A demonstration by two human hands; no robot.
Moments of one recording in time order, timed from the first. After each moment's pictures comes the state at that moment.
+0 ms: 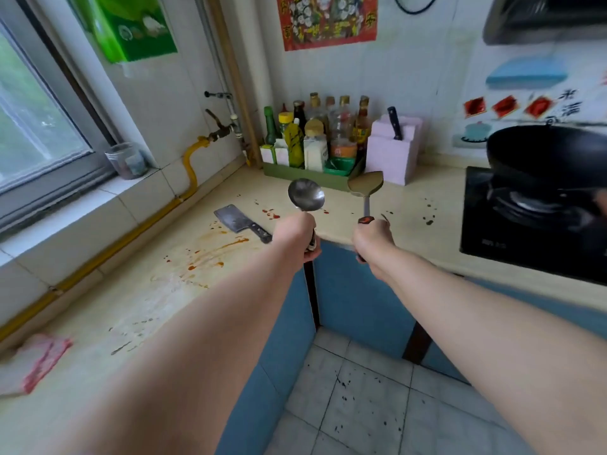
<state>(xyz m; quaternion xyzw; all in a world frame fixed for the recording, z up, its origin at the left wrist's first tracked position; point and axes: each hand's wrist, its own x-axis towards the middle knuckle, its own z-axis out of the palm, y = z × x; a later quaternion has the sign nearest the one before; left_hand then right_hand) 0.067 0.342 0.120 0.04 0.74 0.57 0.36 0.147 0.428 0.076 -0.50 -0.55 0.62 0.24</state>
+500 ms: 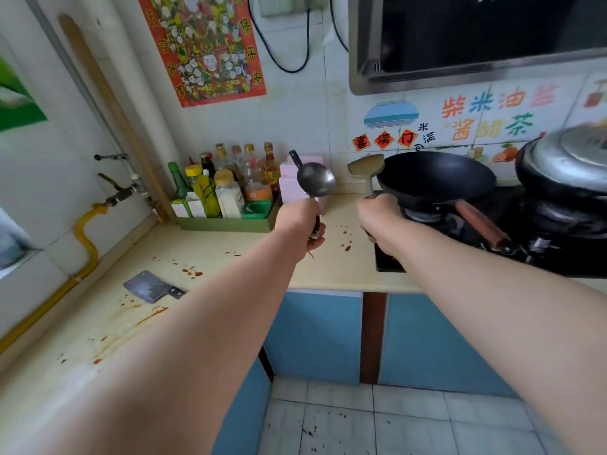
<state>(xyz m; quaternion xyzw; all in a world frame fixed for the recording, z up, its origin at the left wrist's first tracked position) 0.157 0.458 0.177 0.23 0.70 0.53 0.42 0.260 0.533 0.153 -0.57 -0.53 0.51 0.36</state>
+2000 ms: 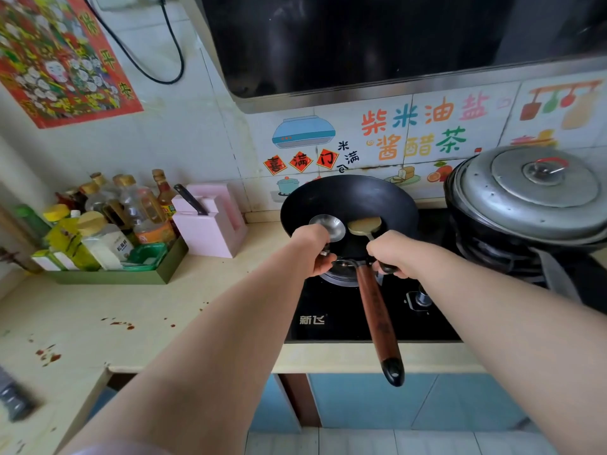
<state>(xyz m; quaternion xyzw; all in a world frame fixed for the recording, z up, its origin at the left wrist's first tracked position) 0.322 0.757 0.129 0.22 0.76 0.37 0.48 0.454 0.785 0.120 -0.64 -0.62 0.45 0.11</state>
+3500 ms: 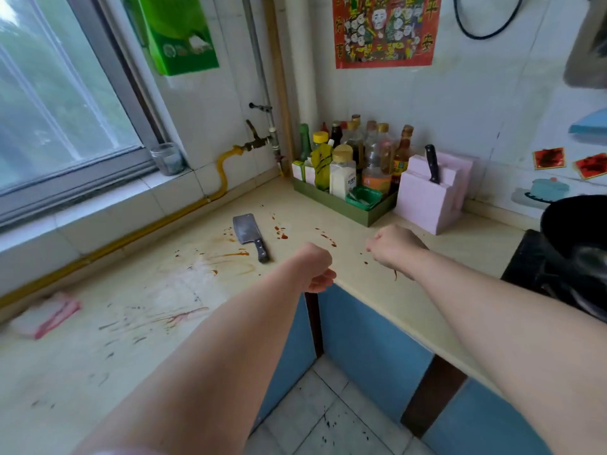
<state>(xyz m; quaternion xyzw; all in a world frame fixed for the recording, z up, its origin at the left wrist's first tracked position) 0.090 0.481 0.106 0.05 0.85 0.41 0.34 0.148 0.625 0.092 -0.38 -0.89 0.26 0.01</state>
